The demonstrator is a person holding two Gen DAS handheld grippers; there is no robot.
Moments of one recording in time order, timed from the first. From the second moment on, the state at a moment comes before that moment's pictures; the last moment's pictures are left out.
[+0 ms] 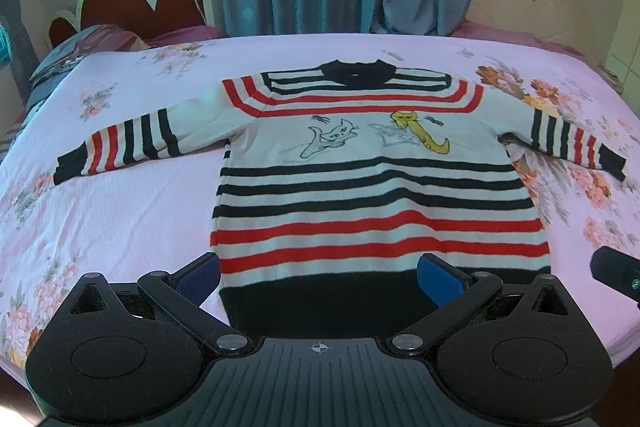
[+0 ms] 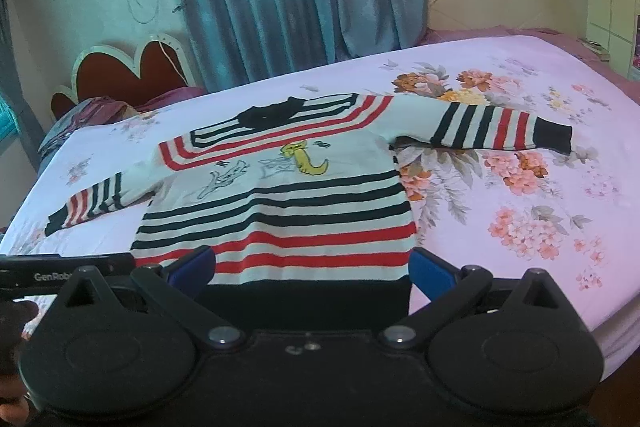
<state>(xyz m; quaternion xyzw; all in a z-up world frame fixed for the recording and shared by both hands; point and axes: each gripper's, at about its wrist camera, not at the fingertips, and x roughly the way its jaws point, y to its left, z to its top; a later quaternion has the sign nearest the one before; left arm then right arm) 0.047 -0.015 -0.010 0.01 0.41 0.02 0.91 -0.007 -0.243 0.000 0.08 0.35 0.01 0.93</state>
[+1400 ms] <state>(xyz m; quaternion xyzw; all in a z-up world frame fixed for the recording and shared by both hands) 0.249 -0.075 -0.079 -0.01 0.43 0.07 0.90 0.188 -0.485 -0.090 0.19 0.38 -0.17 0.89</state>
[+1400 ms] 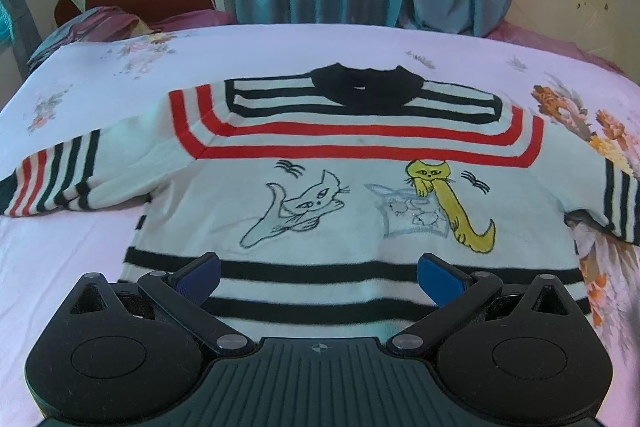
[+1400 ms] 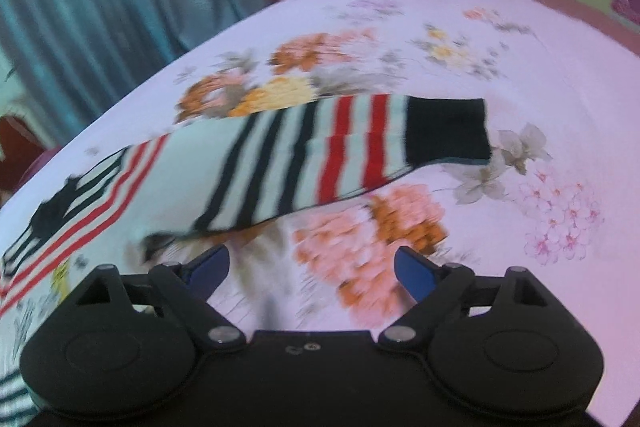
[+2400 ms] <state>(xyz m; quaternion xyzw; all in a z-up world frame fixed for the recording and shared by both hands) 0.312 -0.080 -0.104 -0.03 0.45 0.08 0.89 0.257 -0.579 -0.121 0.28 0.30 -0.25 0.88</state>
